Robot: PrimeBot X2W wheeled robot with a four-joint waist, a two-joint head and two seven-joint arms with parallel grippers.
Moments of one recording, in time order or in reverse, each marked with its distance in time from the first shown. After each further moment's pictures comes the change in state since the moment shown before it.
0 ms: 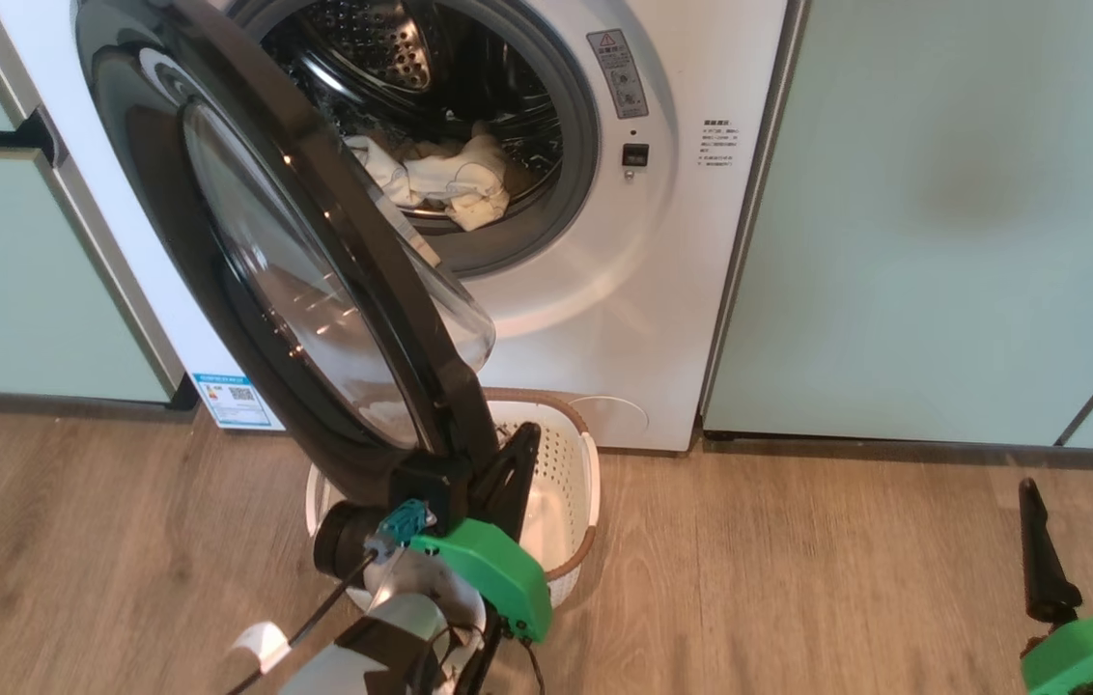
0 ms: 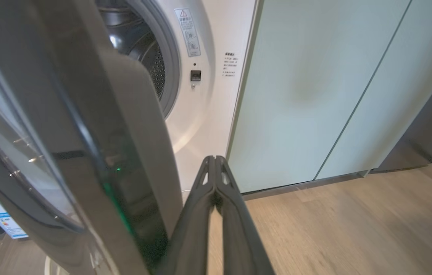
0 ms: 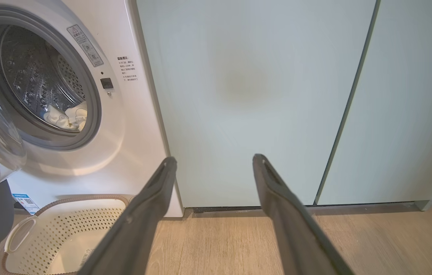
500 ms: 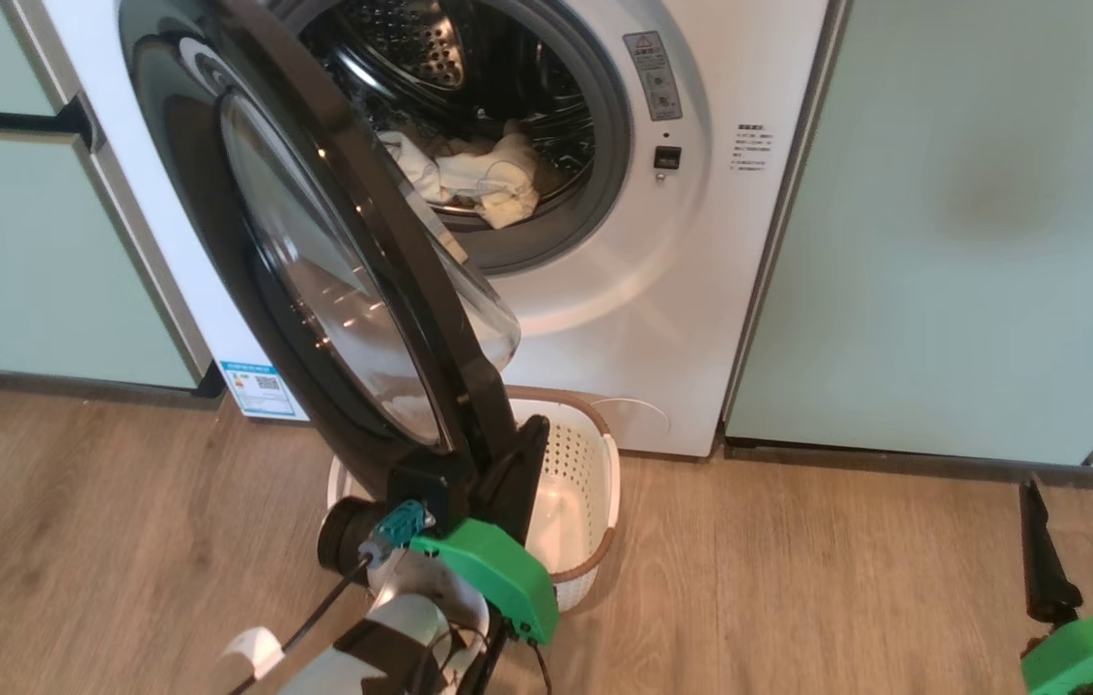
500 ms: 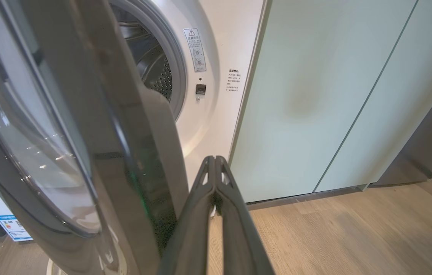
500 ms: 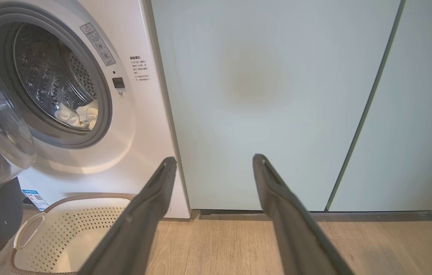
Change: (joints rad) left arm 0.010 0.013 0.000 -0.071 -0.008 0.016 0.002; right arm 0.000 0.000 -0.001 0.002 0.000 0.000 0.000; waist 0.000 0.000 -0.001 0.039
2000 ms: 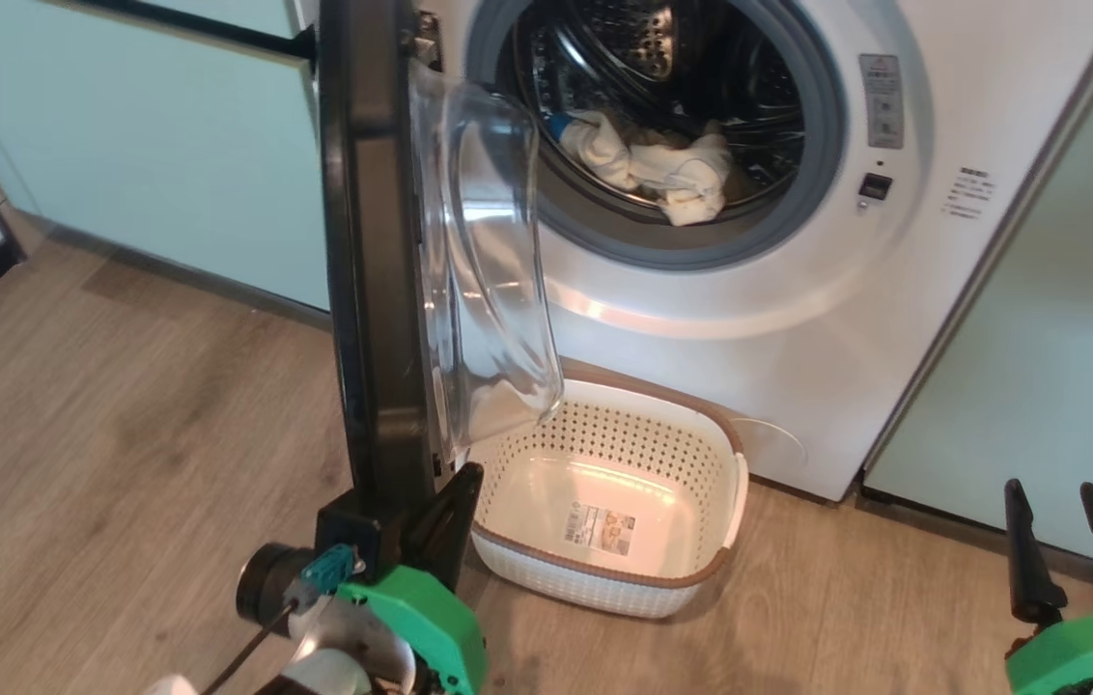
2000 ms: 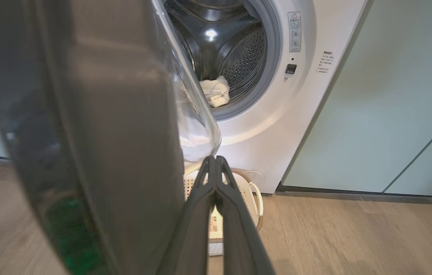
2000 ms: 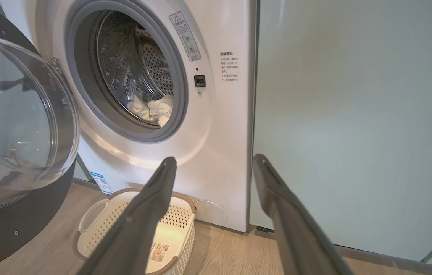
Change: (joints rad) left arm 0.133 0.181 0.006 -0.230 -0.009 0.066 0.112; right arm 0.000 0.037 -0.014 0.002 0.000 0.000 0.000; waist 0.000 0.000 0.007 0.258
